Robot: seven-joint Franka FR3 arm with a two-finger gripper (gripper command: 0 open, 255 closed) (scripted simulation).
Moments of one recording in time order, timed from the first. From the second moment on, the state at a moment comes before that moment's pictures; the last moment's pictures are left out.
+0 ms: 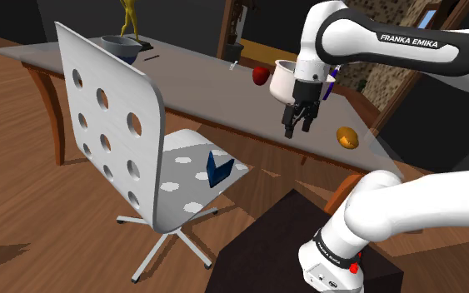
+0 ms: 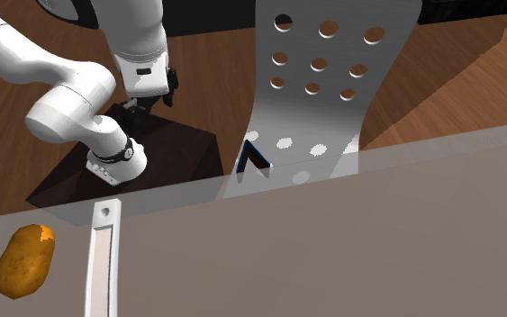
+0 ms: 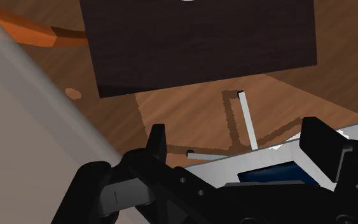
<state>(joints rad) 0.01 -0.74 -0.01 -2.43 -0.01 1.48 0.10</state>
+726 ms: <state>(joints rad) 0.07 -0.54 0.05 -2.50 0.03 1.82 0.12</state>
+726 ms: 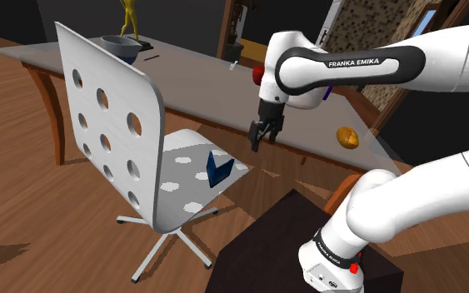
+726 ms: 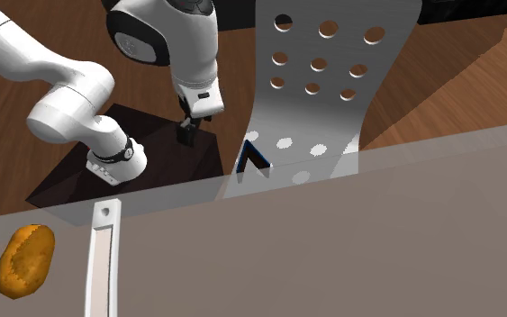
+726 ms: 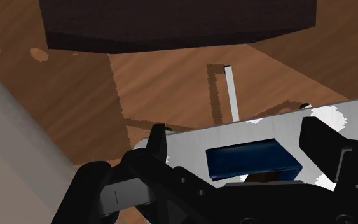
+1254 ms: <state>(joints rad) 0.11 -0.29 0.11 -2.48 0.04 2.11 0.14</state>
